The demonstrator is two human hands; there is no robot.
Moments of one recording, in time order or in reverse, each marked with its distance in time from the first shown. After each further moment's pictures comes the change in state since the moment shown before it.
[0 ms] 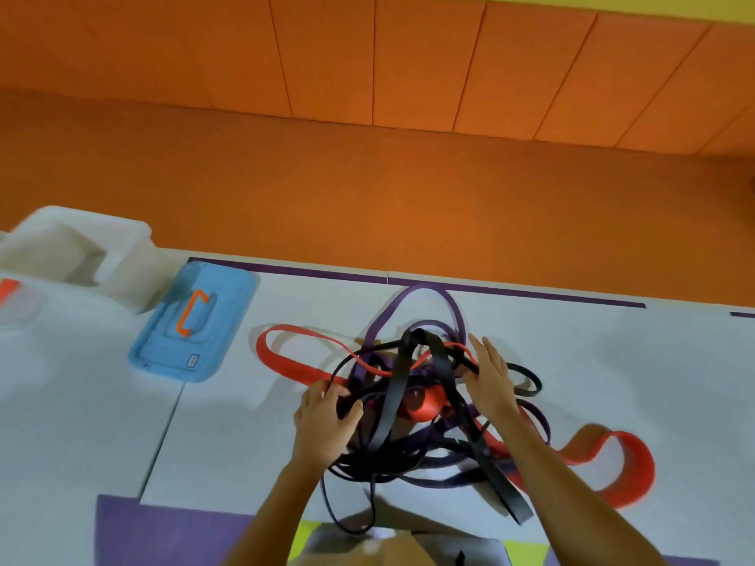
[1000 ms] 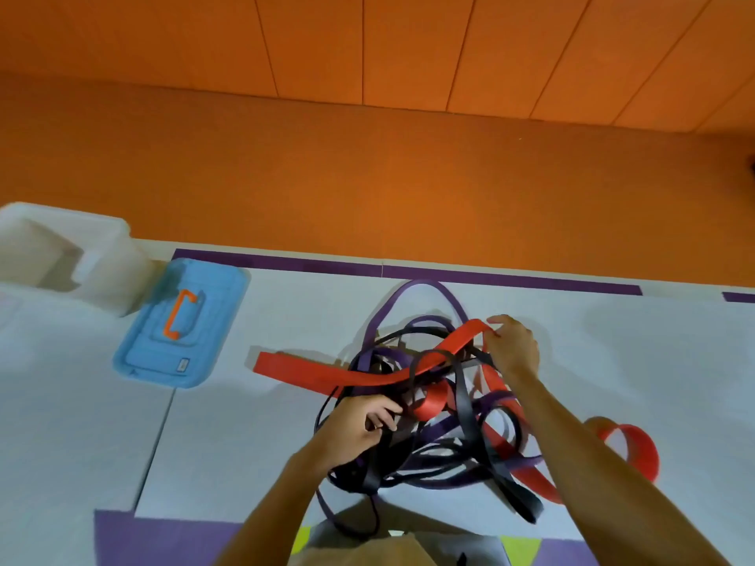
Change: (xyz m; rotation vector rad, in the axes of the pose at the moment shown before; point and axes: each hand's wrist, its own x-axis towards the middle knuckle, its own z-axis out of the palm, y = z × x) left_hand 0.021 0.019 -0.001 -0.203 -0.485 0.373; right_hand 0.052 -0.015 -0.035 -0.012 0.253 0.185
